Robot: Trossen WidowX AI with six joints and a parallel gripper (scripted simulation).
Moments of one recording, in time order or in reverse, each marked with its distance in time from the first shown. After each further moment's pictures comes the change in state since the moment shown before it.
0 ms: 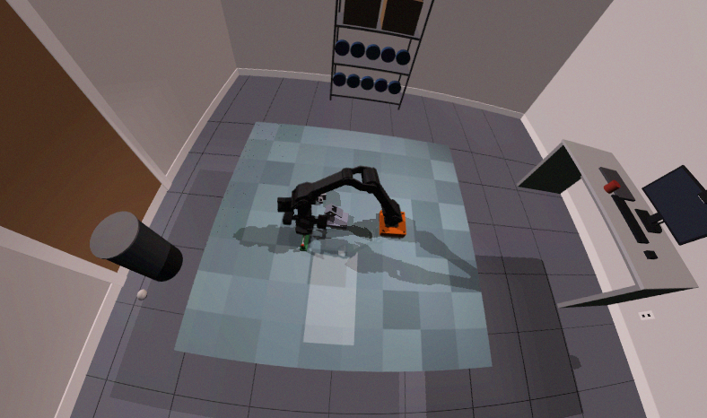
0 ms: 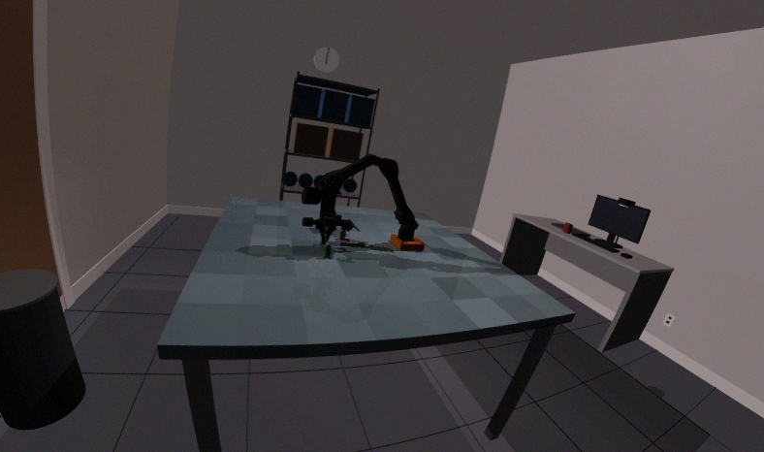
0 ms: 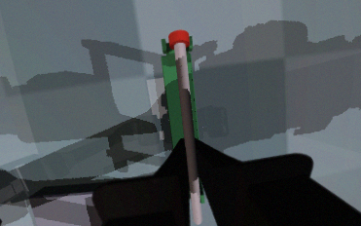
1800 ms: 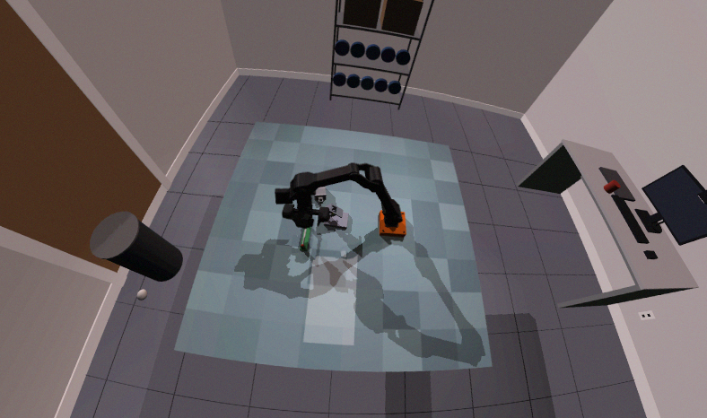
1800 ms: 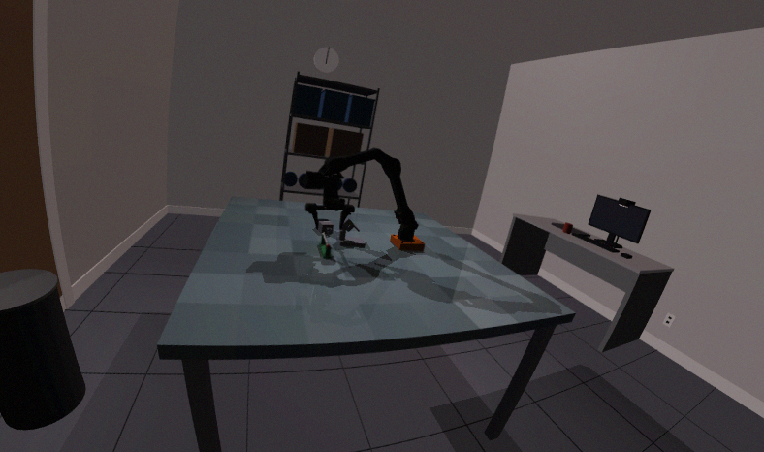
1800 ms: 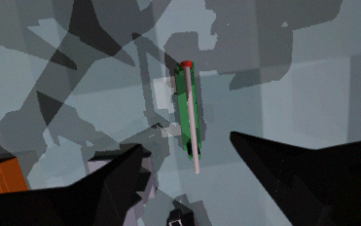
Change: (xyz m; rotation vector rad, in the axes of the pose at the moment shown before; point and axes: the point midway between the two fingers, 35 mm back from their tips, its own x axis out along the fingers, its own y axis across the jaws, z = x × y) arm -0.063 0.009 0.008 0.006 0.007 0.039
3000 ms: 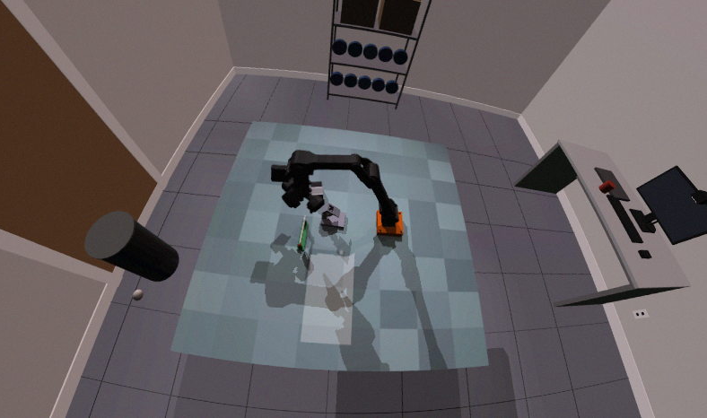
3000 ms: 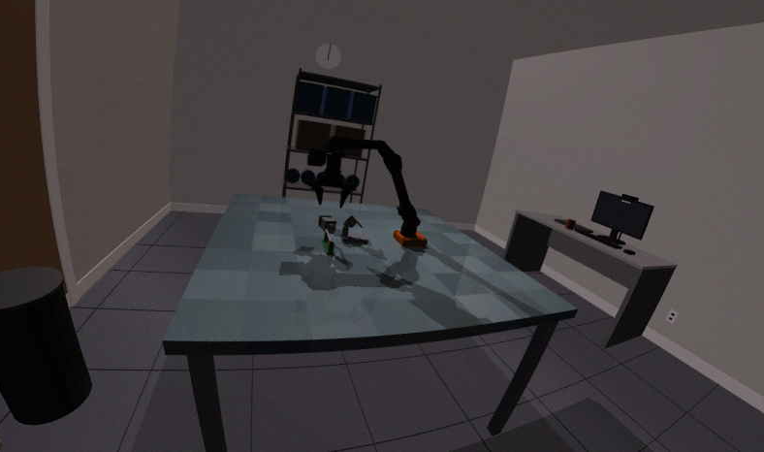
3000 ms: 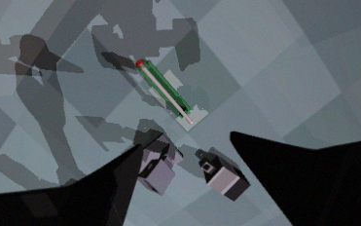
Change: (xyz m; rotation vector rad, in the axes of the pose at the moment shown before) arm -0.074 -0.003 -0.034 0.607 0.016 -0.034
